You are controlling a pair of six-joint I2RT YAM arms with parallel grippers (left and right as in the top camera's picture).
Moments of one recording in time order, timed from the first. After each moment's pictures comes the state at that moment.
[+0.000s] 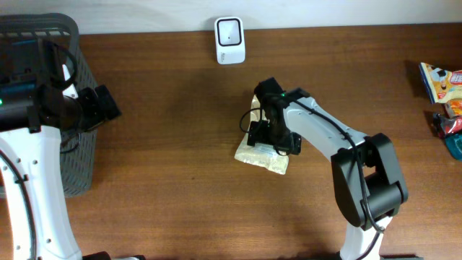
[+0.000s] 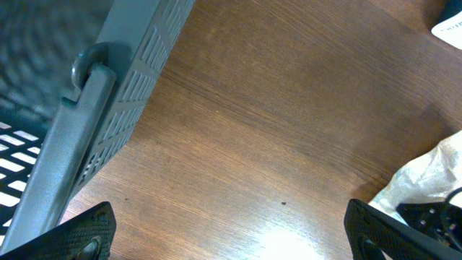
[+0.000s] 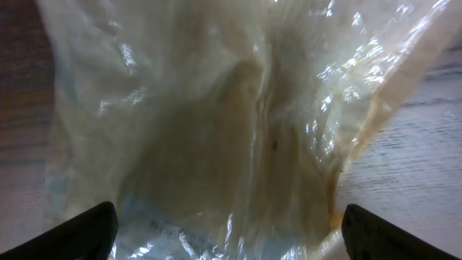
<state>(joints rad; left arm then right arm) 0.17 1.54 1.87 -1.52 0.00 -0.33 0.41 2.00 1.40 -0.94 -0.09 0.63</state>
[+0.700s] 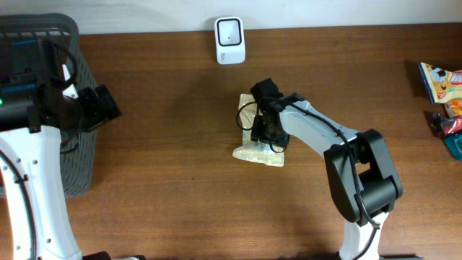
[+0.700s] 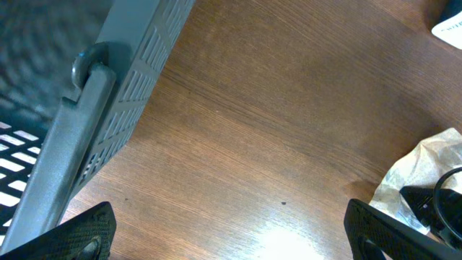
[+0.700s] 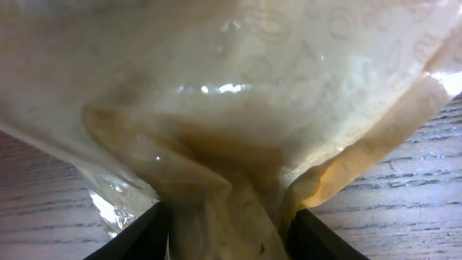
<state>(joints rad) 0.17 1.54 1.87 -1.52 0.00 -0.33 0.42 2.04 1.38 -0.76 -0.04 0.67</state>
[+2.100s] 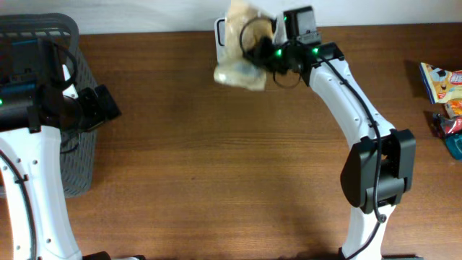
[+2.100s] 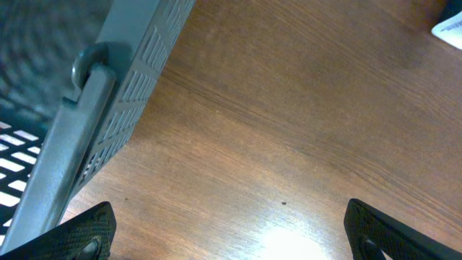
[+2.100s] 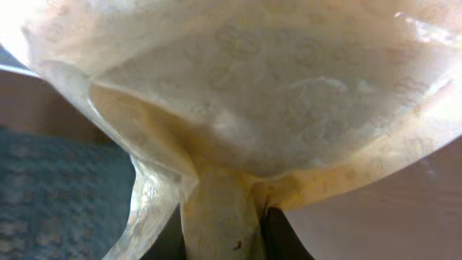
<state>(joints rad) 0.17 1.54 1.87 -1.52 0.00 -0.33 0.24 2.08 1.87 -0.47 -0.49 0.64</state>
